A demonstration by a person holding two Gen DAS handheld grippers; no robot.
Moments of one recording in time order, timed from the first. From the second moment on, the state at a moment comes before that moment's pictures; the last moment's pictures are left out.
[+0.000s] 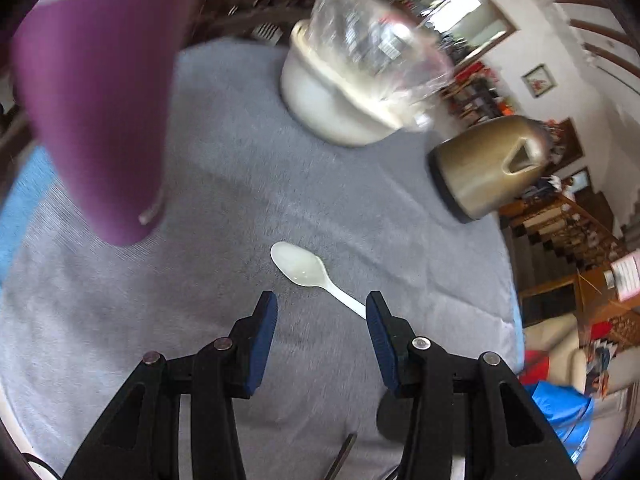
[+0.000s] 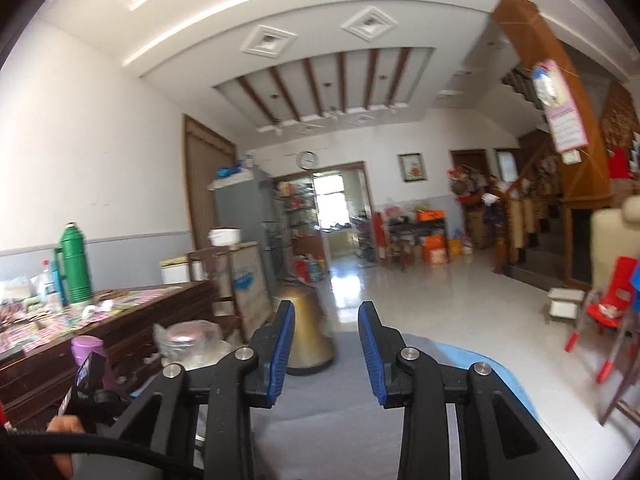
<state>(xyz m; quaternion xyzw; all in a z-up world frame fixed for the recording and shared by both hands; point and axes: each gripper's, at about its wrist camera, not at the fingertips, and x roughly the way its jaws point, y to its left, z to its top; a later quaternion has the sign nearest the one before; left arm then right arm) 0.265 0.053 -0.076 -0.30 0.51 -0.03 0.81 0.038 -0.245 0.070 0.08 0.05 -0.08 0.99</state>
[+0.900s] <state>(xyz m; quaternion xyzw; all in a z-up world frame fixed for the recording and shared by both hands) 0.345 0.021 -0.116 -0.25 0.56 0.03 0.79 0.039 -0.342 -0.008 0.16 0.18 -0.12 0.96</state>
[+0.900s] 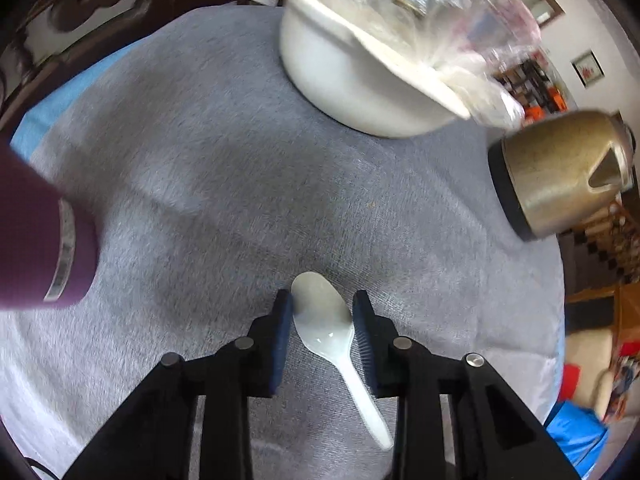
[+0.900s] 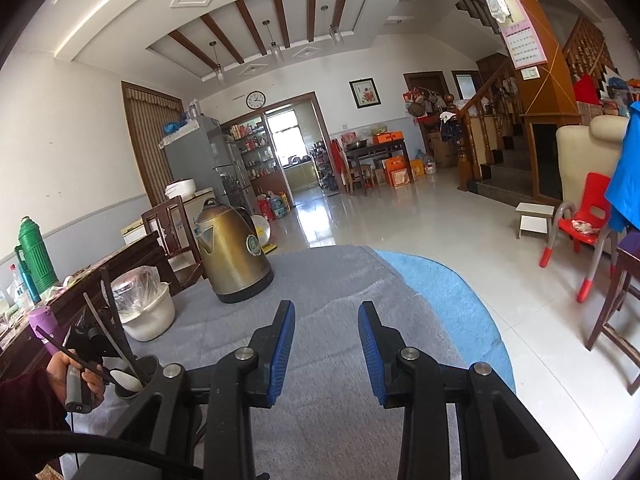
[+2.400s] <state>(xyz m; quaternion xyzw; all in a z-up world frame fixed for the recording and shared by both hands) 0.157 -0.128 0.082 0.06 0.19 0.01 0.98 -0.051 -0.349 -0.011 0.20 0.19 -0.09 0.96</state>
